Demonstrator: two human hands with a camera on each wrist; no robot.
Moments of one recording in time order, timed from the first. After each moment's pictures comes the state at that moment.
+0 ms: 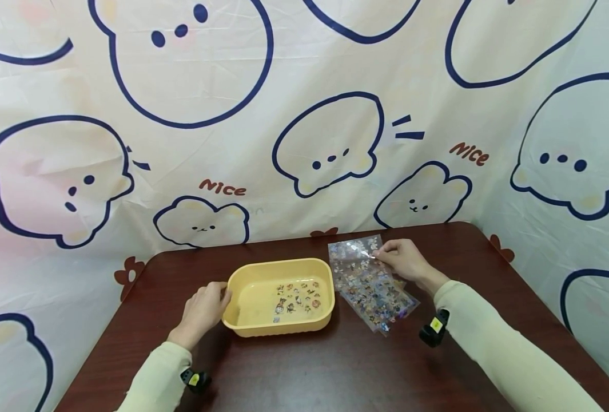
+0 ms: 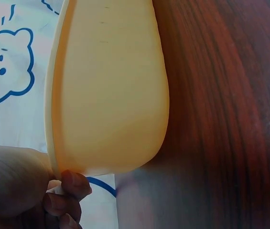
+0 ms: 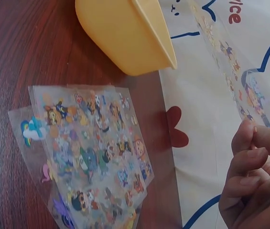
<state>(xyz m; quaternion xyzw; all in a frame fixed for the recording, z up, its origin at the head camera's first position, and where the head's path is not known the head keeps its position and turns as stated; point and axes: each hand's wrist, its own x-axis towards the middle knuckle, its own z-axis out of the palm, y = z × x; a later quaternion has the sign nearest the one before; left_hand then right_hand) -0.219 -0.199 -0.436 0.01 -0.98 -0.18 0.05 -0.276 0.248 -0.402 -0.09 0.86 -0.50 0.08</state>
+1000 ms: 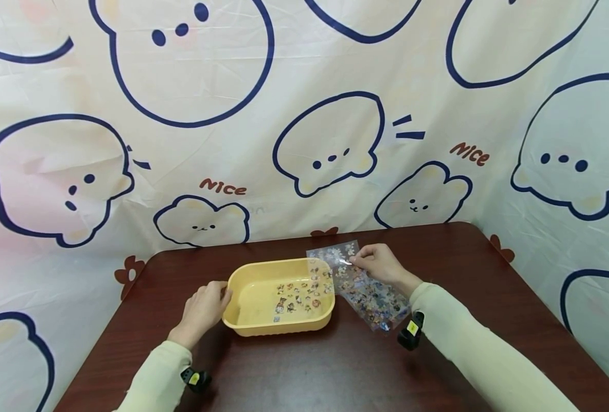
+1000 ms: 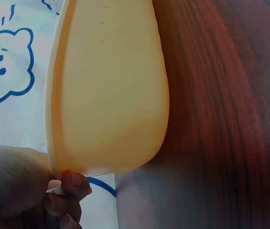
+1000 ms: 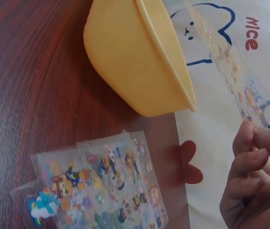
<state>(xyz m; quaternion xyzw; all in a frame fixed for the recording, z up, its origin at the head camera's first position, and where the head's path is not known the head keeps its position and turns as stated) -0.219 -0.198 -0.437 0.01 -0.98 -0.18 0.07 -0.278 0.201 -0.414 -0.11 0.83 -0.53 0.10</state>
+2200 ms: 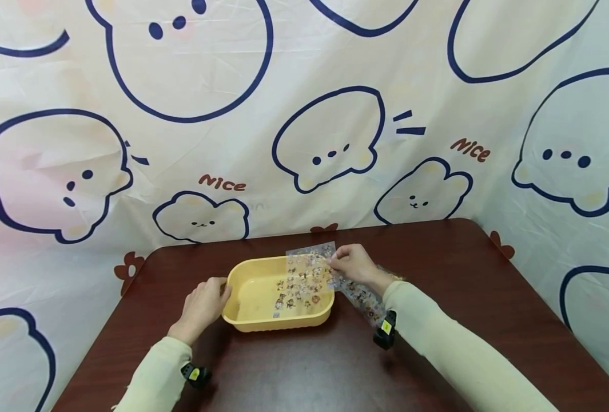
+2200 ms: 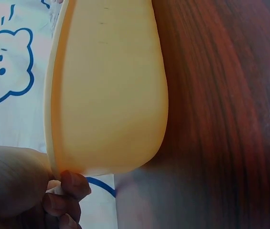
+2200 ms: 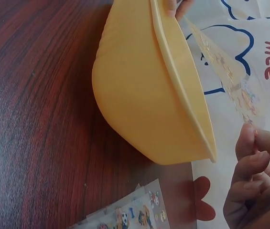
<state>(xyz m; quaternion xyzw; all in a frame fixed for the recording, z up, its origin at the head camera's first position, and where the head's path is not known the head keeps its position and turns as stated) -0.219 -0.198 -0.435 0.02 -0.98 -0.19 0.05 -0.279 0.151 -0.420 -0.13 0.82 -0.54 0.10</state>
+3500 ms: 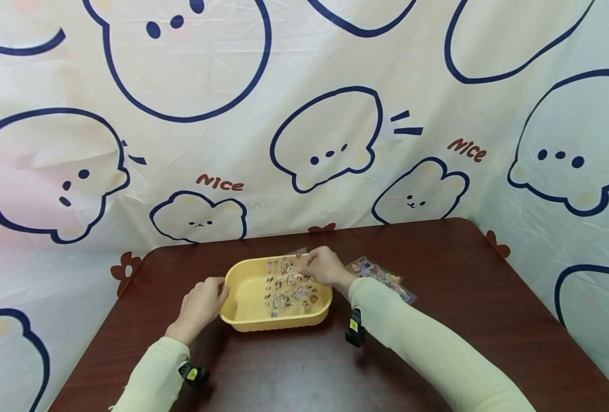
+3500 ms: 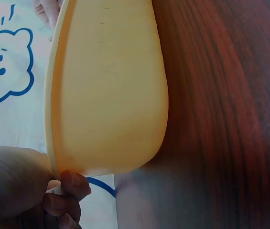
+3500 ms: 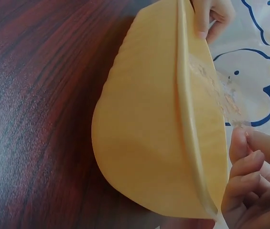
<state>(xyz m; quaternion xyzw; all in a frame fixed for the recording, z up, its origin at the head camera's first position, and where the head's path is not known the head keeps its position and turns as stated) -0.221 -0.198 -0.435 0.02 -0.98 -0.18 0.05 -0.280 0.092 -0.418 -0.13 0.85 -0.50 0.12</state>
